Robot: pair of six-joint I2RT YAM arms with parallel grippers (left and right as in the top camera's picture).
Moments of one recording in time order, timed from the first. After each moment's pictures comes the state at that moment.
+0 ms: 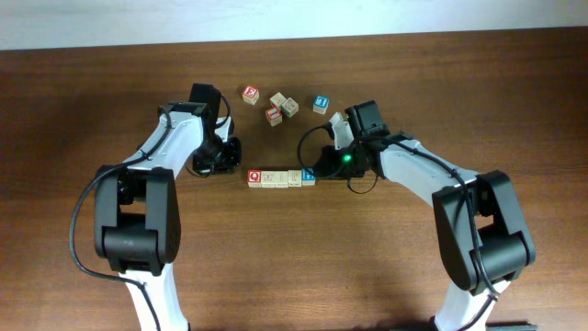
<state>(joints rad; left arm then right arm) -0.14 2.13 1.52 -0.91 0.19 -0.16 0.31 1.95 1.17 -0.36 -0.55 0.32</state>
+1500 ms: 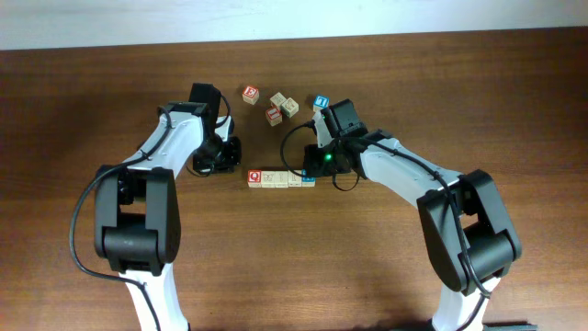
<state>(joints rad) -0.14 2.13 1.52 -0.90 0.19 -0.16 0.41 1.98 1.25 -0.37 -0.37 0.33</state>
